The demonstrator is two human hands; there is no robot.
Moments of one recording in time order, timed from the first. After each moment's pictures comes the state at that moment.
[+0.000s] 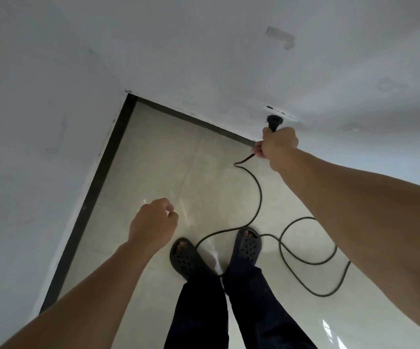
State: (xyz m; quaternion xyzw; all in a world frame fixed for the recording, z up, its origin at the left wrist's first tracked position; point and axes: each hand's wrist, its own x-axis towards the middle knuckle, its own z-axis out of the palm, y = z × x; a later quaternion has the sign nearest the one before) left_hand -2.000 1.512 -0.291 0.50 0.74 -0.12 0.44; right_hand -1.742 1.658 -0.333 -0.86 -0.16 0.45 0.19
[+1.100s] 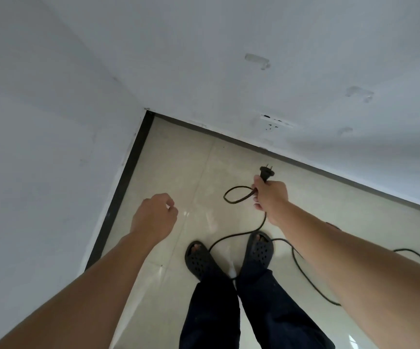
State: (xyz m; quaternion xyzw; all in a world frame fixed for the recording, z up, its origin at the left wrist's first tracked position) left_hand -2.003 1.518 -0.250 0.51 0.76 -0.10 0.39; right_hand -1.755 1.547 -0.297 -0.82 -0.09 0.55 0.14
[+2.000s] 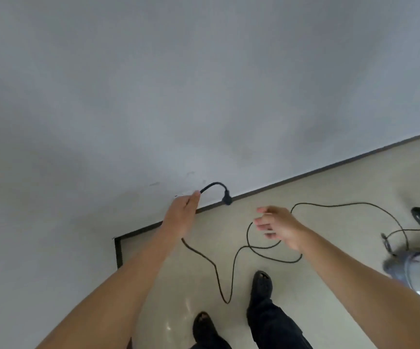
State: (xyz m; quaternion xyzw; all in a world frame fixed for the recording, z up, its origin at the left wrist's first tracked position) left_hand -1.884 1.489 0.153 0.71 0.46 0.07 0.53; right_hand -1.694 1.321 0.135 -0.78 -0.06 0.51 0.36
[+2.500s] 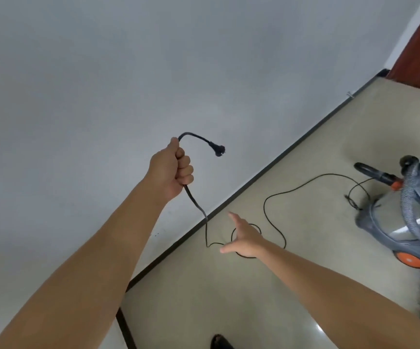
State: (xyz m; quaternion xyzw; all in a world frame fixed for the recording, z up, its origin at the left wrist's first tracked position) left_hand -1.739 1.389 0.361 0.50 0.36 0.09 0.79; right_hand -1.704 1.209 0.177 -0.84 -0.22 0.41 0.28
